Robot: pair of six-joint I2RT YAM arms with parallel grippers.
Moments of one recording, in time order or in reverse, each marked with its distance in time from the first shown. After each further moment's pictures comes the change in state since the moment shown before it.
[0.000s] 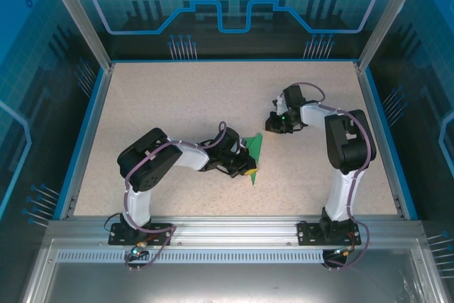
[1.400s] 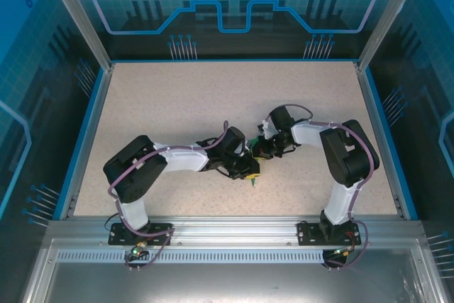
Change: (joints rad) left arm -0.070 -0.144 0.056 -0.269 -0.031 0.108; right arm 0.164 -0.116 -0.250 0.018 -0.177 0.072
